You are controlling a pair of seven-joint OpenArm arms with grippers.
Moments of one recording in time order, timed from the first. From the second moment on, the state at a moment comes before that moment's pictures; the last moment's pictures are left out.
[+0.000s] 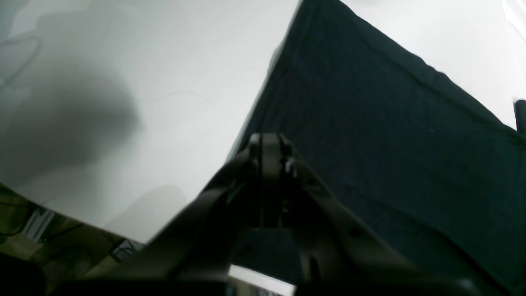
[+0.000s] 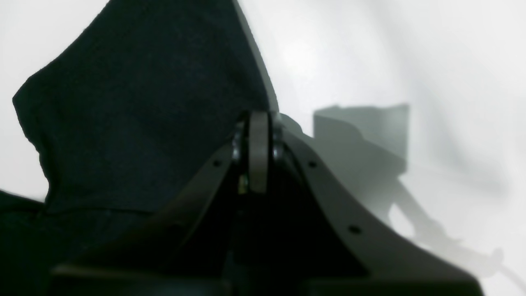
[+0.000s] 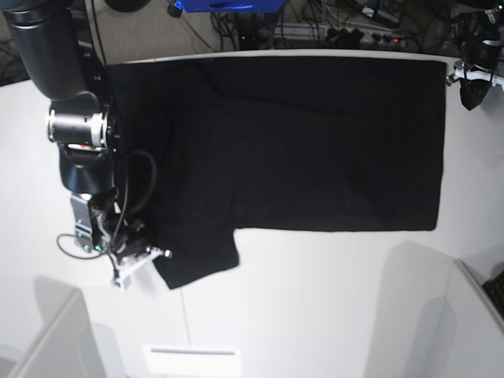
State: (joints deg) left arm 39.4 -11.1 -50.7 109.2 -51.9 -14.7 41.0; right arm 41.4 9.1 2.1 23.0 18.6 12.5 -35.0
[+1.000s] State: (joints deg) left arm -14.5 -29.2 -22.6 59.5 -20.8 -14.7 45.8; right arm 41.5 9.0 2.1 23.0 18.7 12.7 -35.3
